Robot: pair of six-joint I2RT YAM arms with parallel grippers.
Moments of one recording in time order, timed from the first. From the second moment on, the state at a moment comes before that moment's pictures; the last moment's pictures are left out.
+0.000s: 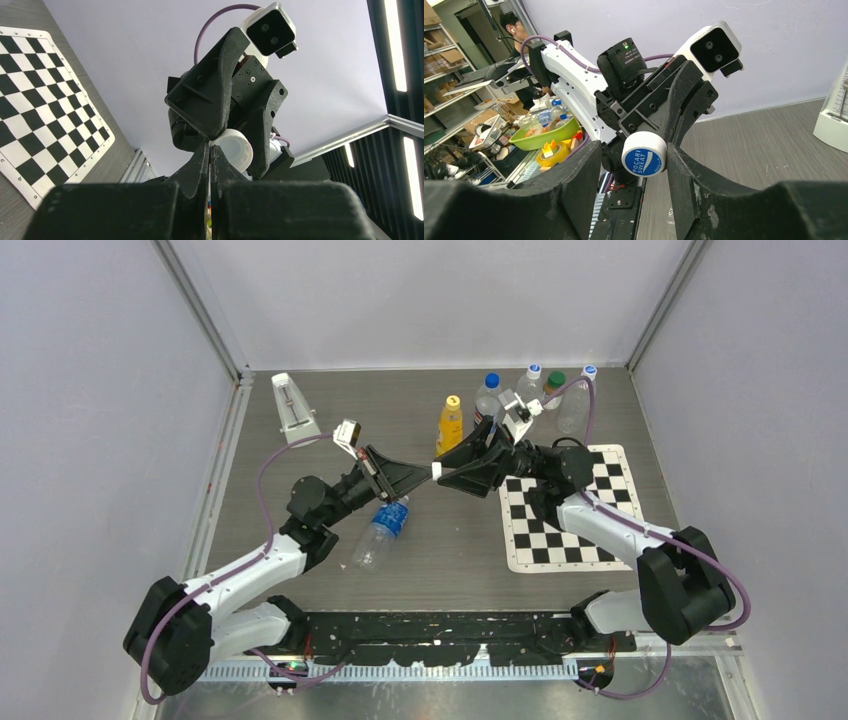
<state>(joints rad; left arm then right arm) -0.64 1.08 0.53 0.88 0.41 -1.37 0.49 1.34 0.73 1.31 -1.02 0.93</state>
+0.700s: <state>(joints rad) -0.65 1.07 0.53 0.86 0.42 -1.36 0.48 1.38 0.75 1.32 -1.05 0.97</state>
